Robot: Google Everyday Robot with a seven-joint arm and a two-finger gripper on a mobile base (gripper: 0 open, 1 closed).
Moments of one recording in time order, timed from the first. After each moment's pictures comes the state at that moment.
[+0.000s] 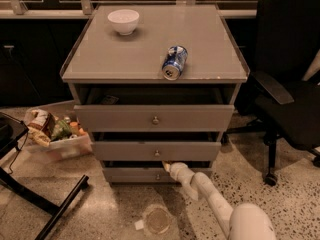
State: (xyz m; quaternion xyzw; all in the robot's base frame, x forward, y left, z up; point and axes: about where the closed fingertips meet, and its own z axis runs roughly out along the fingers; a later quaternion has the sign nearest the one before) arm 0.772 -0.069 0.206 -0.16 0.78 0.25 0.55
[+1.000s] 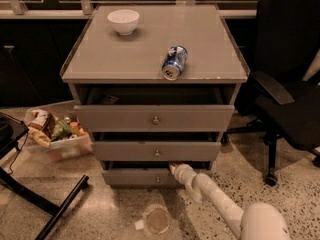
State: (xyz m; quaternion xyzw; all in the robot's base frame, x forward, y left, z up) arm 0.756 -0.110 0.185 -0.14 0.84 0.16 0.50
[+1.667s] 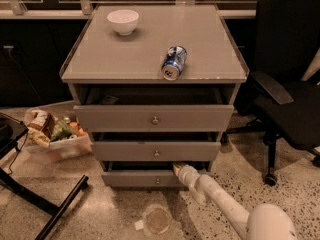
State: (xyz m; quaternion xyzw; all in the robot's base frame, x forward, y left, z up) arm 0.744 -0.133 0.183 -0.13 0.85 0.14 0.49
